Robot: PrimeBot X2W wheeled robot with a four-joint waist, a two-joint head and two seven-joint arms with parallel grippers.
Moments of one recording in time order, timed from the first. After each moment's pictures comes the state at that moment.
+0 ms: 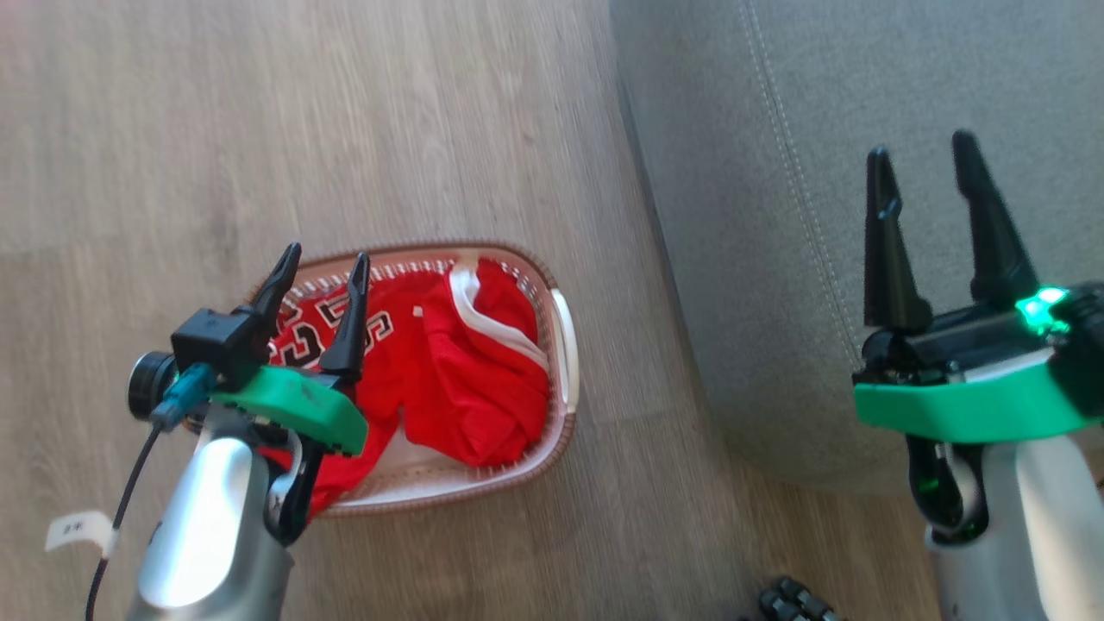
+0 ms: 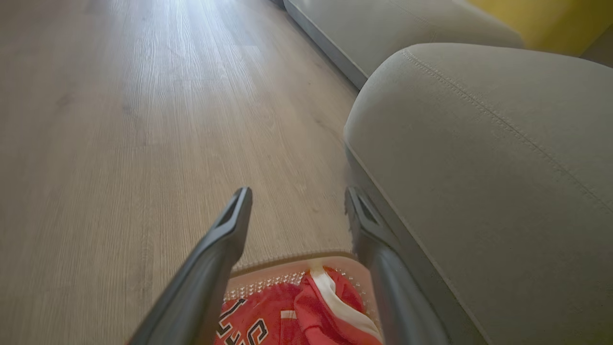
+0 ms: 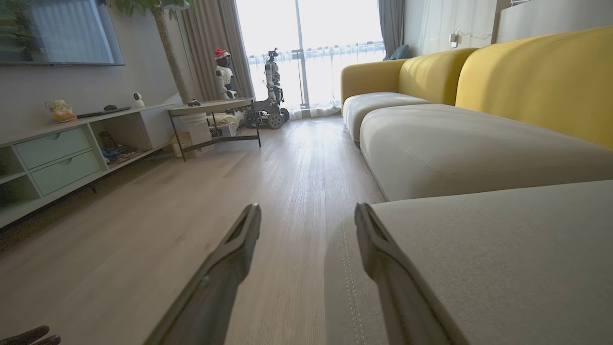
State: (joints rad) left arm -0.33 0.12 -0.18 0.39 -0.20 -0.12 -0.23; right arm -0.20 -0.07 0.04 -0.14 0.24 0.12 -0.26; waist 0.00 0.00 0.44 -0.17
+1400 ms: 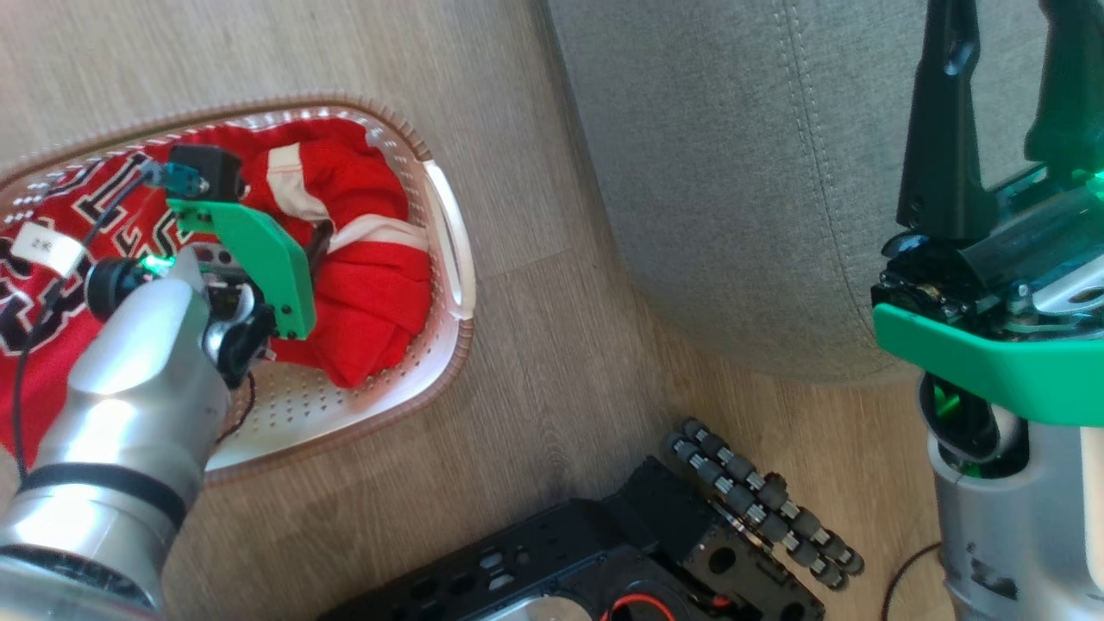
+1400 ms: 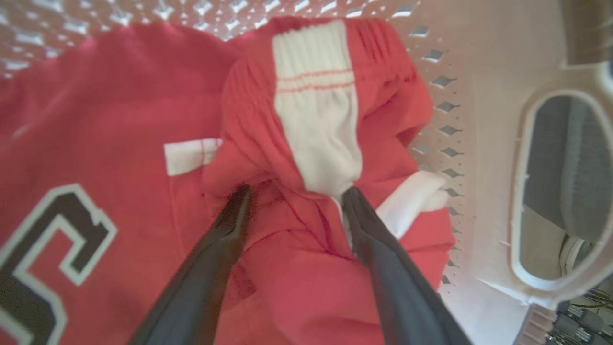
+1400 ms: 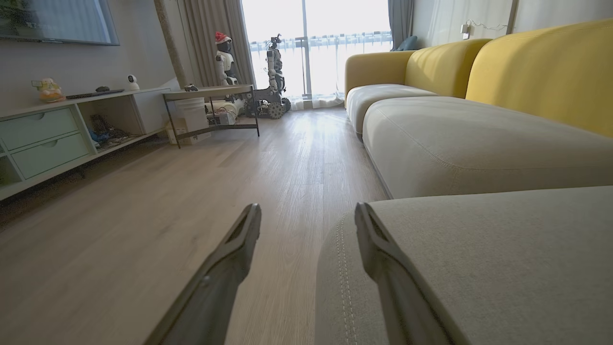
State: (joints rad) left arm -0.89 0.26 -0.67 1.07 -0.69 -0.12 0.14; right arm -0.43 -0.06 0.13 -0.36 0.32 0.12 -0.26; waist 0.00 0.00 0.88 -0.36
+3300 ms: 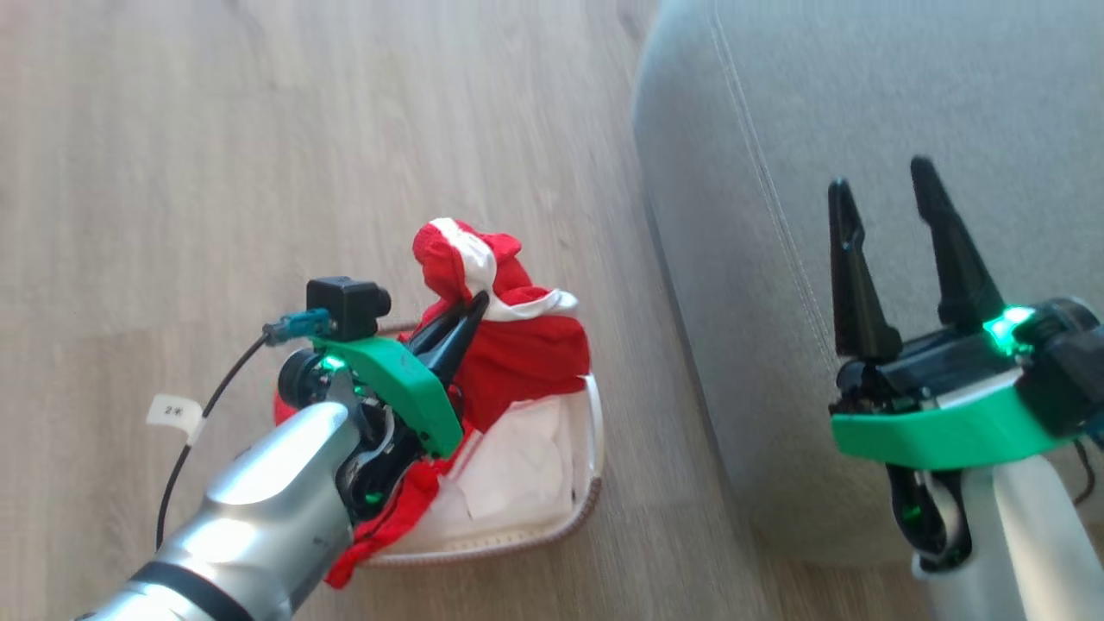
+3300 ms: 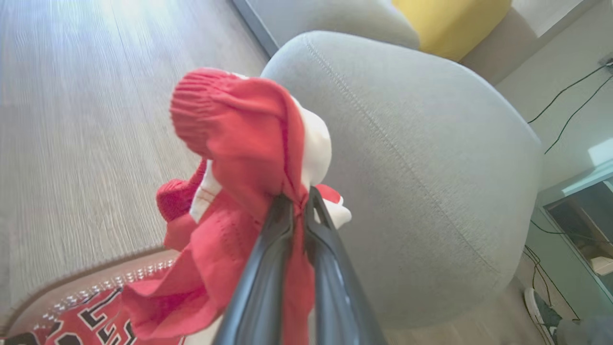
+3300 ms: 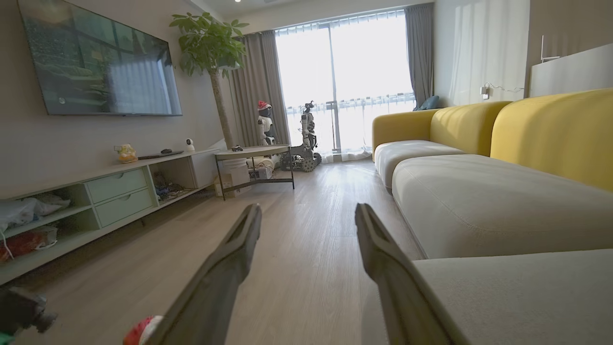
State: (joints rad) left arm -0.68 0.26 -1.05 0.71 -1.10 -0.12 -0.24; right arm -0.18 -0.08 0.10 -0.15 0.26 0.12 -0.26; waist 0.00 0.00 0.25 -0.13
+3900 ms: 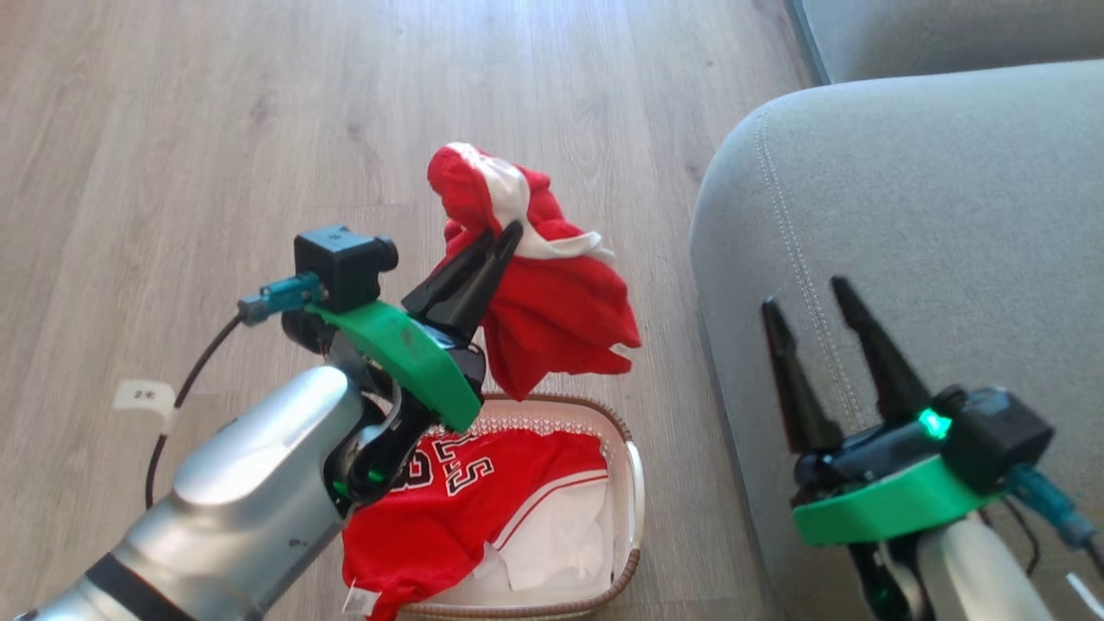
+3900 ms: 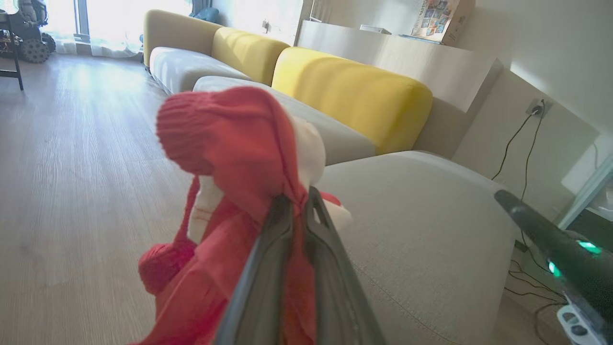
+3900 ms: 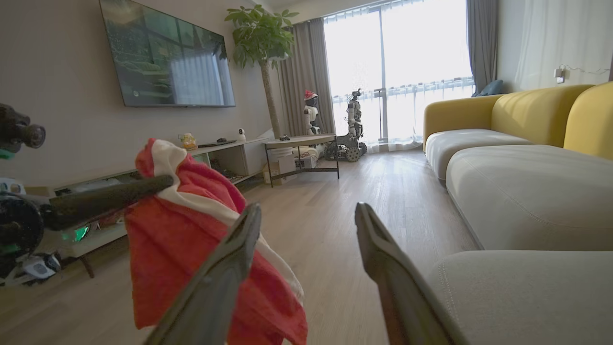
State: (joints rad) left arm -0.67 0.37 -0.98 0.30 -1.00 -0.02 -0.23; right arm -0.05 -0.13 0.19 -0.07 0.29 0.12 -0.26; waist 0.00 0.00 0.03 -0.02
